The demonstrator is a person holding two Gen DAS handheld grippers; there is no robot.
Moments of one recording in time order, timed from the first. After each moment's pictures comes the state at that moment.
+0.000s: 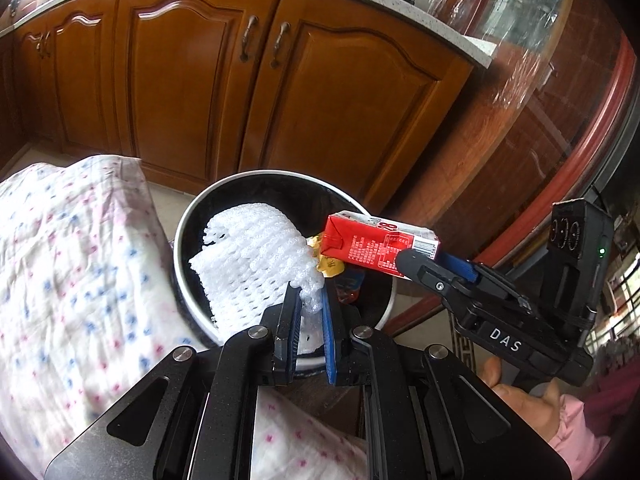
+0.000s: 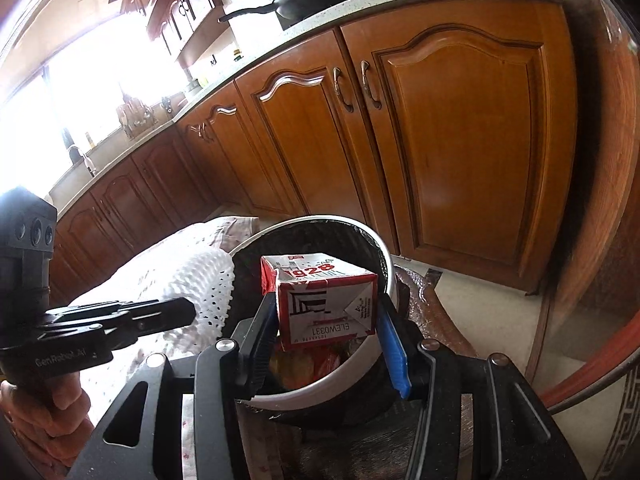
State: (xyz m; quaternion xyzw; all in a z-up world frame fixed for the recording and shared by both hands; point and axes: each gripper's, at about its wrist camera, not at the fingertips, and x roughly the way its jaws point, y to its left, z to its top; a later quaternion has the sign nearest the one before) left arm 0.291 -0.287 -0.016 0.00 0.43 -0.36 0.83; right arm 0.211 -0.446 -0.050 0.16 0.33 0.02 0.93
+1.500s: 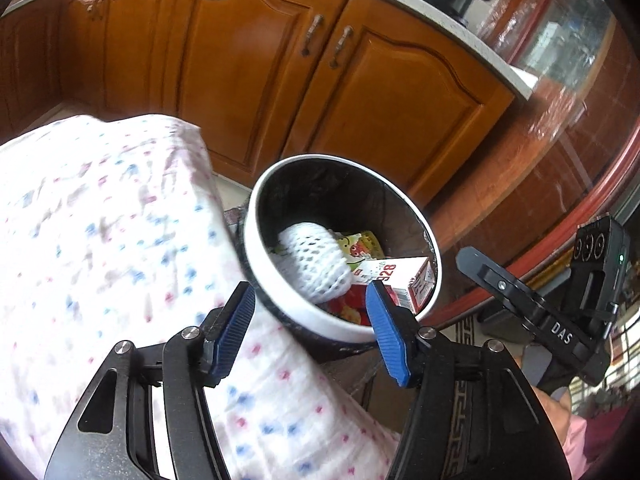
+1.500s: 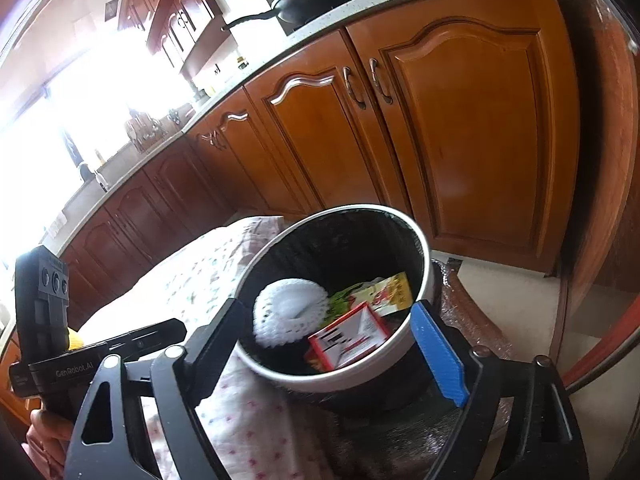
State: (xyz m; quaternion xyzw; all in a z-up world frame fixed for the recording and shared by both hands) left arm 0.285 -0.222 -0.031 -0.06 0.44 -0.29 0.85; right arm 0.191 -0.423 -0.045 0.21 0.32 0.03 0.92
